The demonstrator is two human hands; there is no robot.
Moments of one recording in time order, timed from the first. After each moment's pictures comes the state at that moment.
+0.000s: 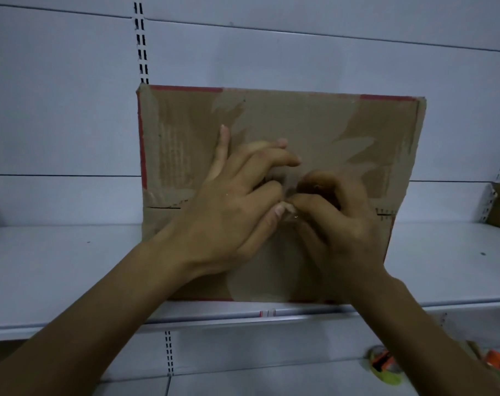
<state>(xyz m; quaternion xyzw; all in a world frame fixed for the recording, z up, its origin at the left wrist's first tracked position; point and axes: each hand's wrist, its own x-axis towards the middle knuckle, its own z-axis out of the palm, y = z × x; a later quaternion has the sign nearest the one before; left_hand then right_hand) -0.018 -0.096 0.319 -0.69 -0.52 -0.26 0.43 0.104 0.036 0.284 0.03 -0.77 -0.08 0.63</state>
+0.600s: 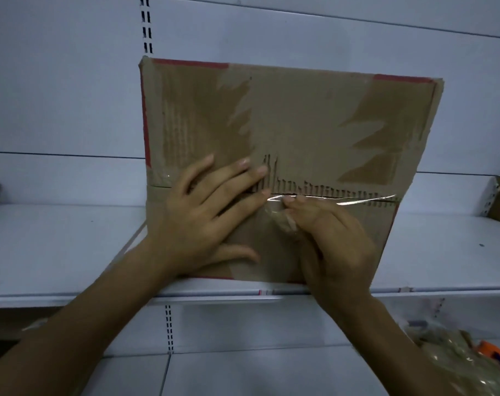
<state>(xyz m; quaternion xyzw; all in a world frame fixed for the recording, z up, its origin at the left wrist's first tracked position) -0.050 -0.108 0.273 -0.60 -0.51 -0.13 0.60 0.107 0.024 0.240 0.05 -0.74 -0.07 0.66</state>
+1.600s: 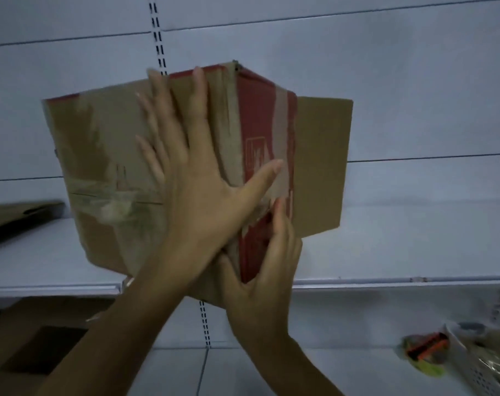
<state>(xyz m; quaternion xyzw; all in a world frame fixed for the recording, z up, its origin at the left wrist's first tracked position) 0.037 -0.116 0.321 -0.42 -0.67 -0.44 0.42 0.084 -0.078 0.216 -0.08 -0.69 0.39 0.60</state>
